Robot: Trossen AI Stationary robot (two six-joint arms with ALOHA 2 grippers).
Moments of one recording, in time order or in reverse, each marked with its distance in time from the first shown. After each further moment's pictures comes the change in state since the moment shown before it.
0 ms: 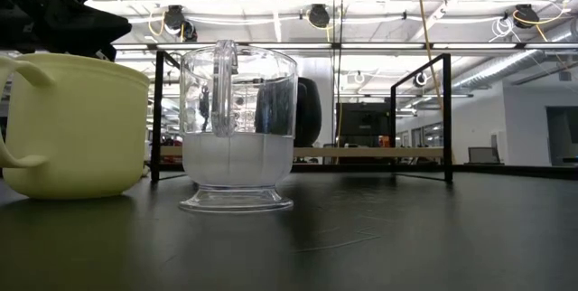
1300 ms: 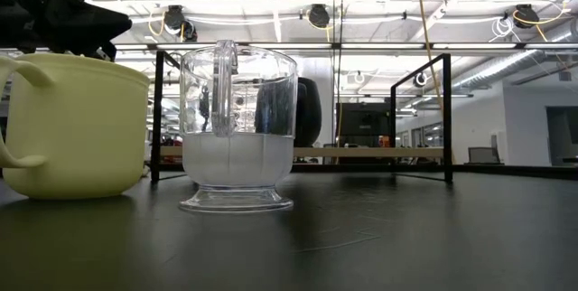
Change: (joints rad) left arm 0.000 0.000 0.000 0.018 0.000 0.000; right arm 0.397 -0.690 -0.975 0.562 0.081 0.238
